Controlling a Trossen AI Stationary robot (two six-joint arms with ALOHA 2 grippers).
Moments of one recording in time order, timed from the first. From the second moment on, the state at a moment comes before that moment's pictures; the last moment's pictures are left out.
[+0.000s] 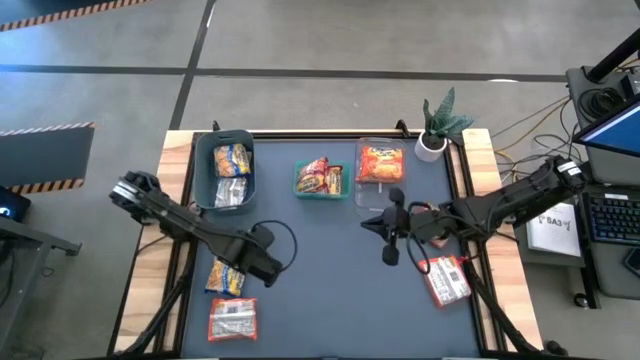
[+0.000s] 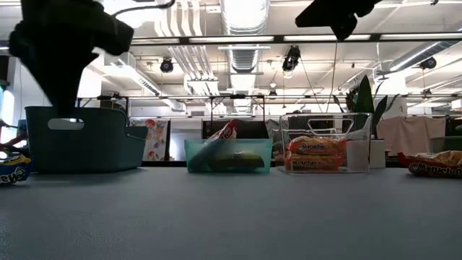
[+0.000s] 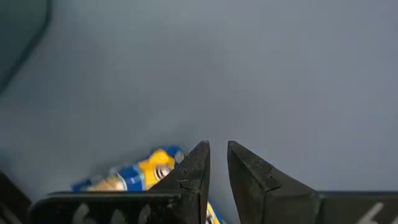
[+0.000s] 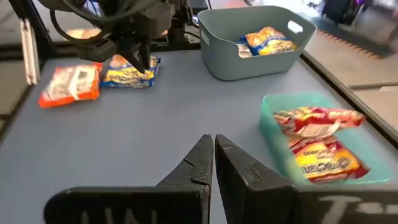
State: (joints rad) left arm -0.47 1.59 1.15 -1.11 -0.18 -1.36; right arm 0.34 1.15 0.81 -0.10 0.45 0.19
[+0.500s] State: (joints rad) left arm -0.50 1.64 1.05 -1.13 -0.05 -1.61; right arm 0.25 1.15 0.81 -0.10 0.45 0.07
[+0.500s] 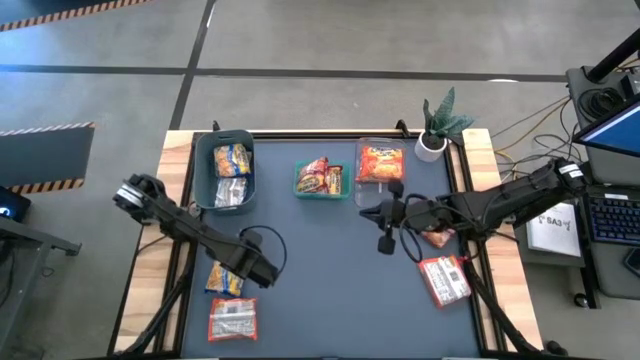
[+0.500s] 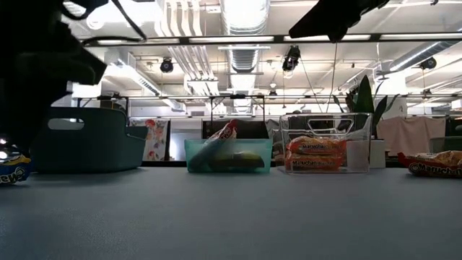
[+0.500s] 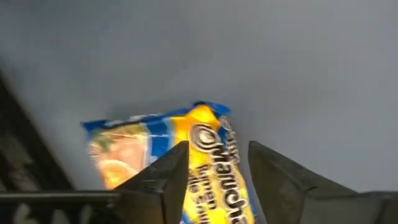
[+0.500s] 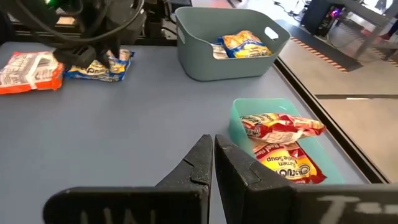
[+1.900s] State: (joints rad) left arm -0.60 1.76 1.09 -1.07 -0.06 -1.61; right arm 0.22 1.15 0.81 -0.09 0.45 0.09
